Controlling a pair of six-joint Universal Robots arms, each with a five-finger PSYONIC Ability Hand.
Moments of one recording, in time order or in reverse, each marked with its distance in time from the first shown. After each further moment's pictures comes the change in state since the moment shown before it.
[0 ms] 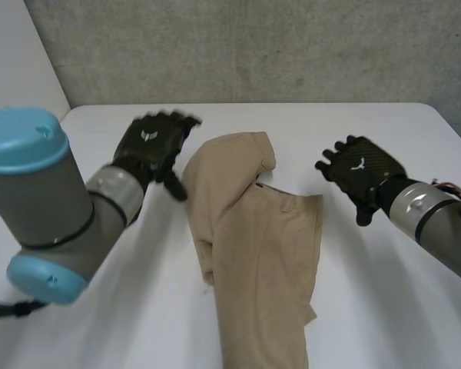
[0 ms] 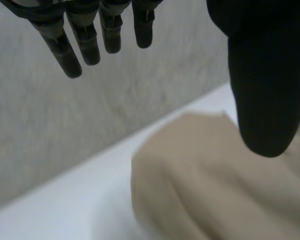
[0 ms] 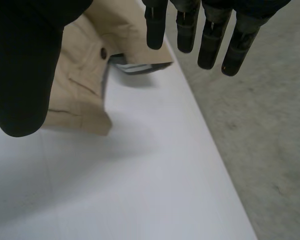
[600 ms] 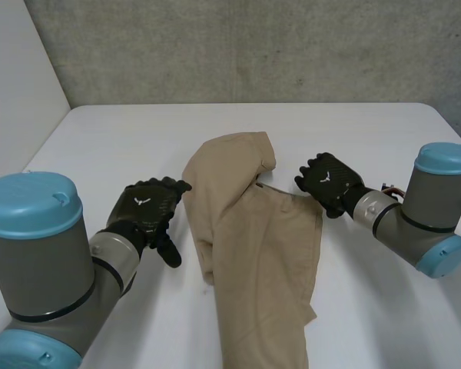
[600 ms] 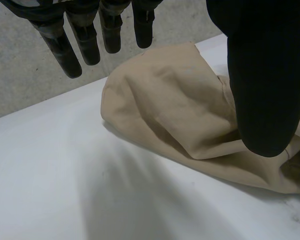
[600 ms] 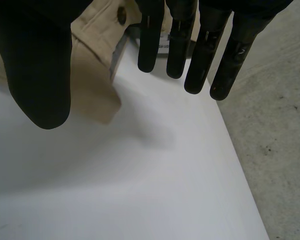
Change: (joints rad) left arm -0.057 0.071 -0.251 -0.046 -0.135 -0.086; right arm 0.014 0.456 -0.295 -0.154 -0.124 -0.090; left_hand -0.003 0.000 0.000 0.000 0.000; right_hand 0.242 0.273 0.278 0.277 0.244
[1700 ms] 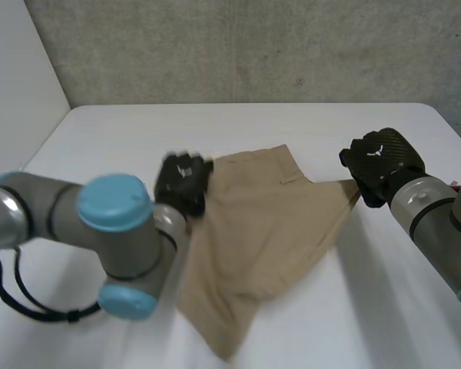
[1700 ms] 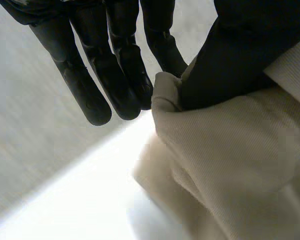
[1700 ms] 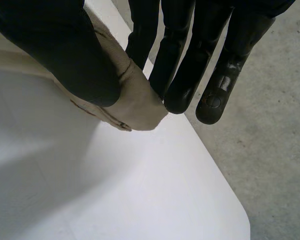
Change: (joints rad) left arm -0.043 -0.338 0.297 0.333 -0.013 0.266; right arm 0.092 -0.545 0.301 0.165 0.439 0.270; left_hand 0.936 0.994 0.975 0.988 0.914; right_hand 0.512 0.653 0.658 0.667 0.645
